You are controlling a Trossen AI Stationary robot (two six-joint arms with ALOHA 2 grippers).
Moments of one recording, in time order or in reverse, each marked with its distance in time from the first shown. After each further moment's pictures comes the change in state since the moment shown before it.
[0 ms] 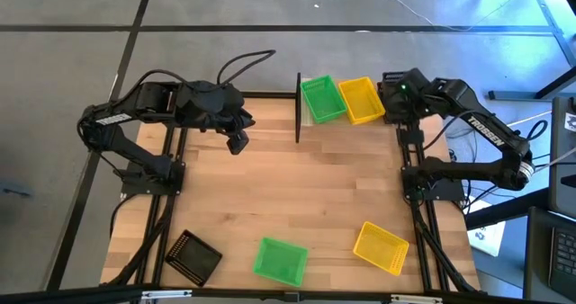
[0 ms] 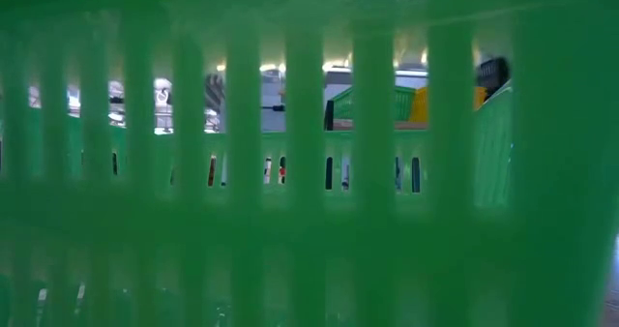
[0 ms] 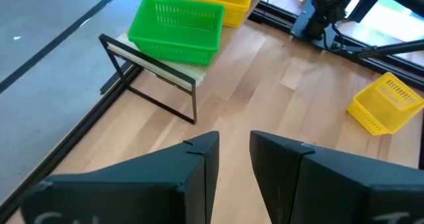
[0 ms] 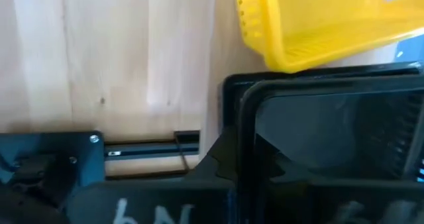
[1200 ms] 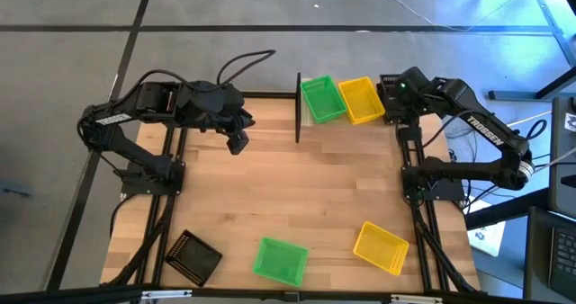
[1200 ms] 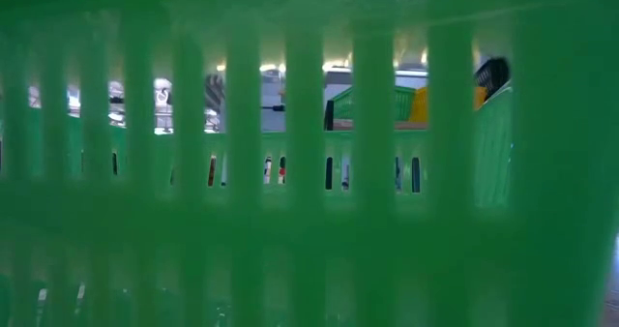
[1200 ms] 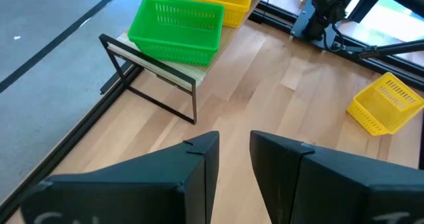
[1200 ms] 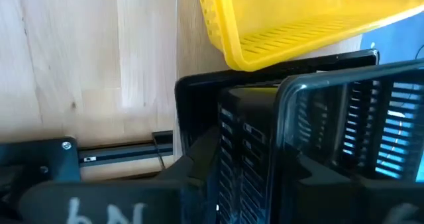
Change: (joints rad) left arm 0.000 0.000 0.000 0.000 0.000 -0.001; right arm 0.000 0.005 0.000 0.056 0.067 0.014
